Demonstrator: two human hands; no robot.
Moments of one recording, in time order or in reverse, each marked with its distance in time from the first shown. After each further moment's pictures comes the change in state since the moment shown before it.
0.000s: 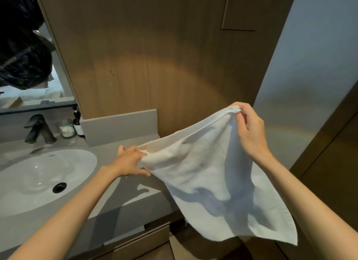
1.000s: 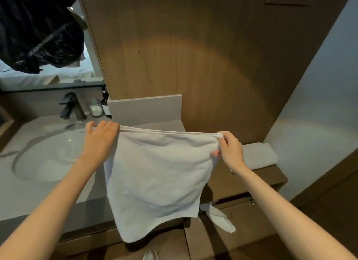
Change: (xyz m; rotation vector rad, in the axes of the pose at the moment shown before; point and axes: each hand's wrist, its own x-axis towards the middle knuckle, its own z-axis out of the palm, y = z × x) left_hand -0.072 -0.086 -0.005 0.438 0.512 -0.395; right_hand -0.055 0.082 0.131 0.097 -0.305 0.469
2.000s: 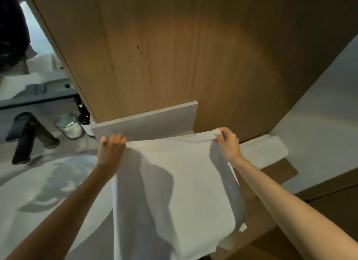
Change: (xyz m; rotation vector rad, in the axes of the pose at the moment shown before) left_hand 0.146 -0.042 0.235 -0.038 -0.266 0.186; right_hand 0.188 0.029 0.152 -0.115 0.075 0.189
